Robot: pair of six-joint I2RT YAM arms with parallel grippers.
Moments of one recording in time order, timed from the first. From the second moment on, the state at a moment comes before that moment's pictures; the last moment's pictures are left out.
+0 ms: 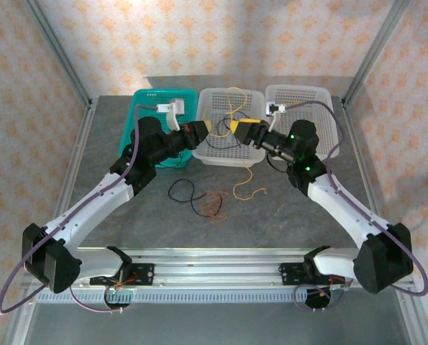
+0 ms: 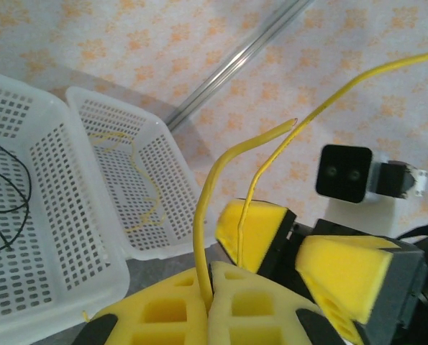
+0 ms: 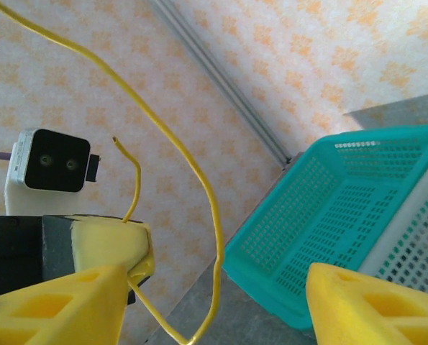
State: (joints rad) left arm -0.49 1.25 1.08 0.10 0.33 -0.79; right arm 0.41 1.24 0.94 0.34 -0.58 0.69
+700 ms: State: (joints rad) left arm -0.49 1.29 1.06 0.13 0.37 -0.81; right arm 0.41 1.28 0.96 0.34 -0.62 0.67
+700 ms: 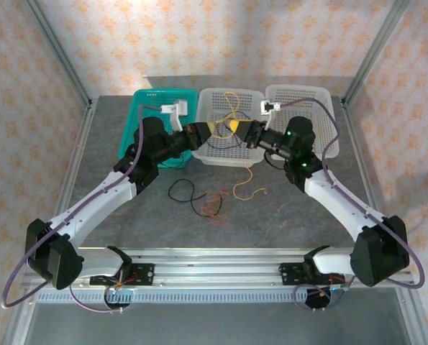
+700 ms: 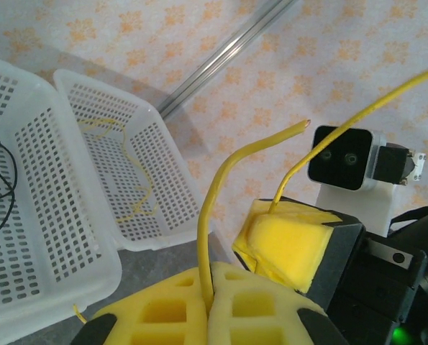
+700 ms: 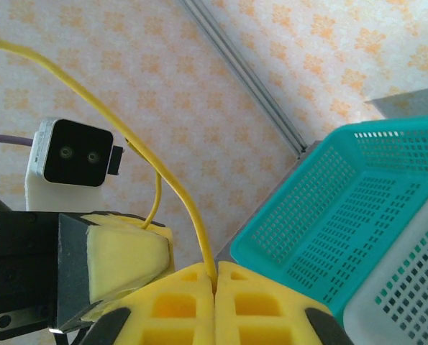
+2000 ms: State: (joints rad) left arm -0.68 1.84 1.48 0.01 -0.08 -0.46; right arm -0.02 1.93 1.58 -0.60 0.31 0.56
